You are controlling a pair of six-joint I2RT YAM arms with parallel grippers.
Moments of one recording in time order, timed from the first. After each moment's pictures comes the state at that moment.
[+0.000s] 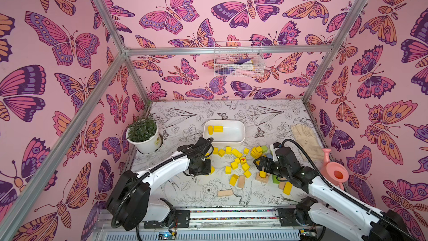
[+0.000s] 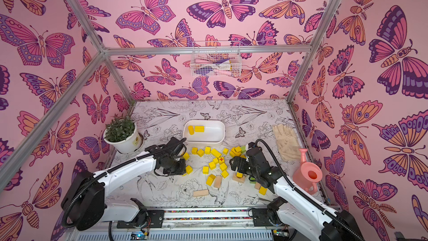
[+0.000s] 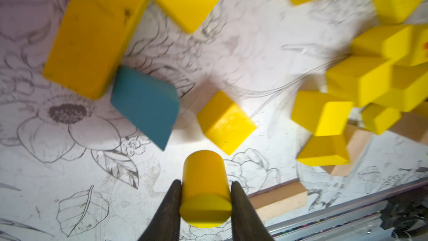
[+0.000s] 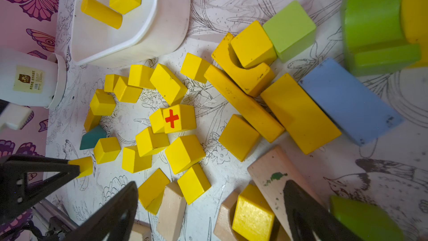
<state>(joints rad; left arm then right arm) -0.62 1.37 0.87 -0.80 0.14 -0.60 0.54 0.91 0.43 -0.32 -0.09 0.76</state>
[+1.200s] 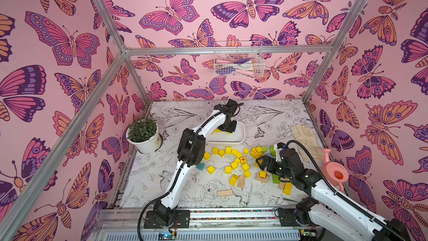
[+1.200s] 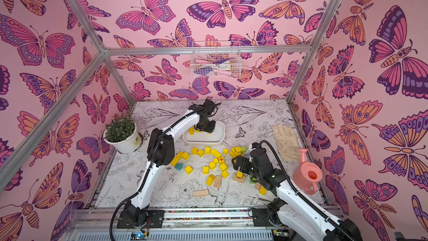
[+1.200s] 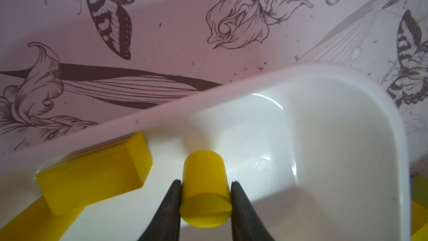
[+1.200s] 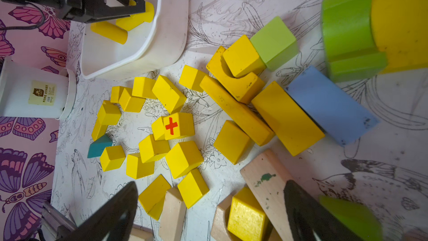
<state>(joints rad) -0.58 2.48 2.29 -1.08 0.03 -0.27 0.49 0.84 0.40 -0.30 -0.12 0.77</state>
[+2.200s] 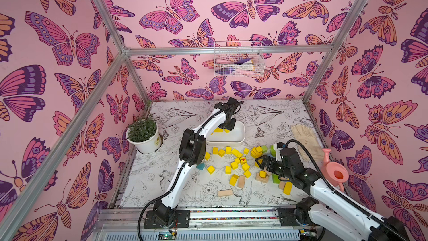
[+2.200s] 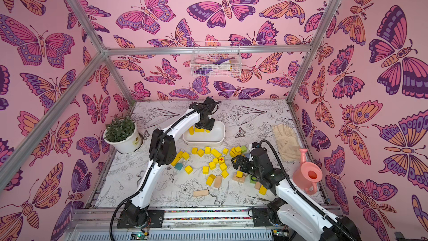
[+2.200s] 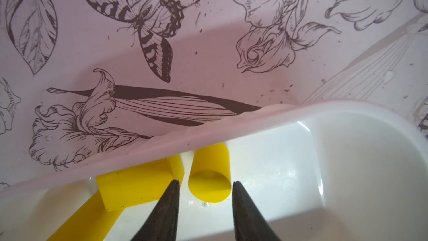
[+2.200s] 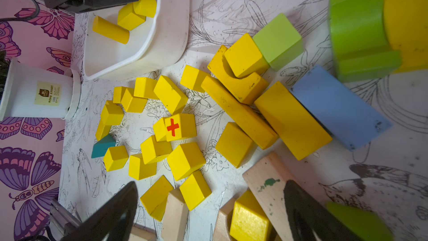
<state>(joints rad) -0.58 2.51 2.38 -1.11 -0.08 -0.24 0.47 0.87 0.39 -0.27 -0.15 0.77</state>
